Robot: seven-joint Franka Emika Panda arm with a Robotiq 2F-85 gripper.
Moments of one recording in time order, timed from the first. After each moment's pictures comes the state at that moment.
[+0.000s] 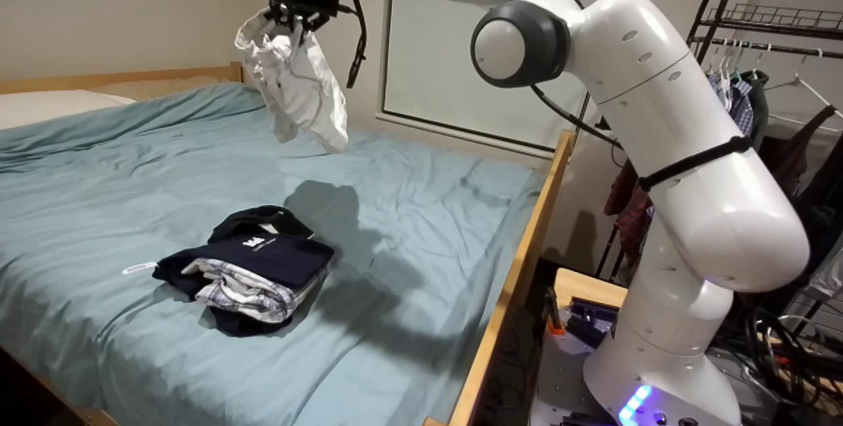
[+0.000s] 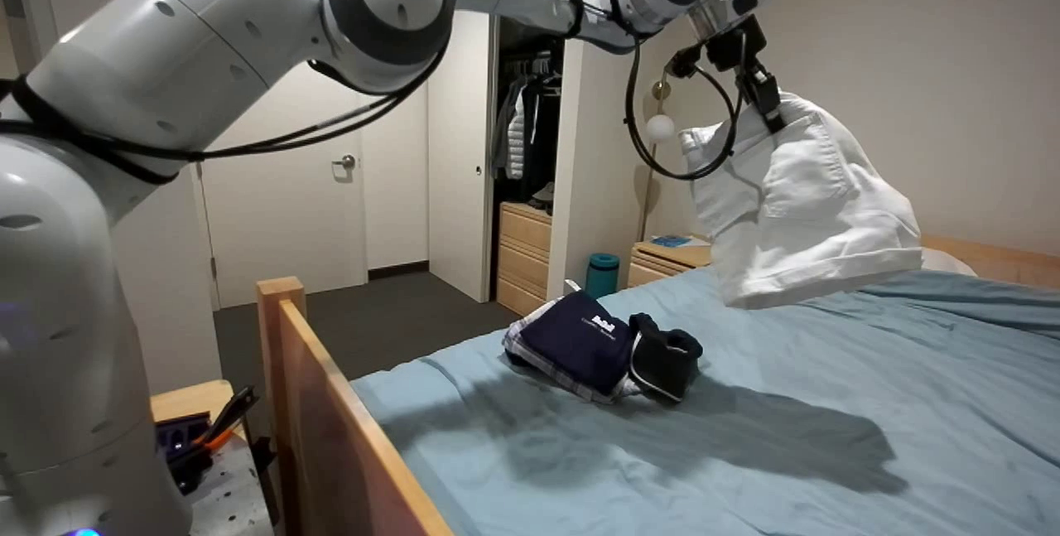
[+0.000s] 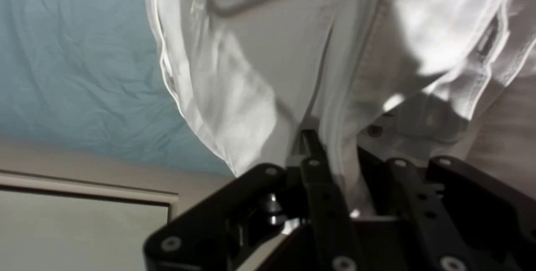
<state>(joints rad) -0.04 0.76 -0.26 -0.74 -0.15 2.06 0.81</state>
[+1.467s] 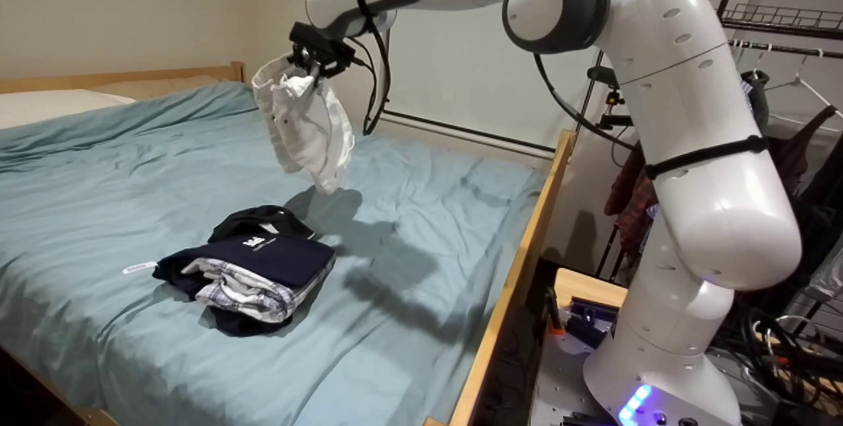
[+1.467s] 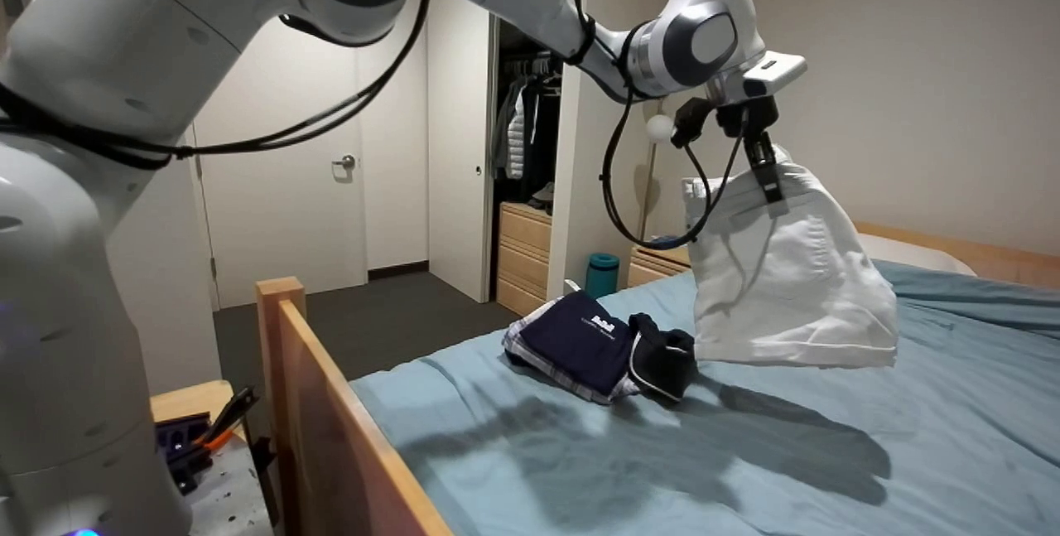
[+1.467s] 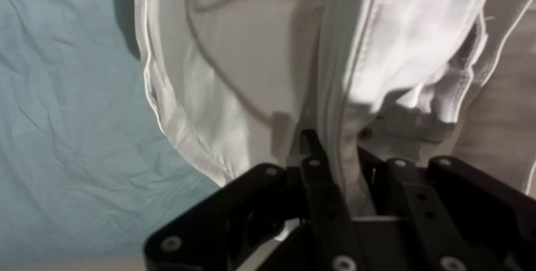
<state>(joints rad) -0.10 0.60 -0.21 -1.26 -0.01 2.42 0.90</state>
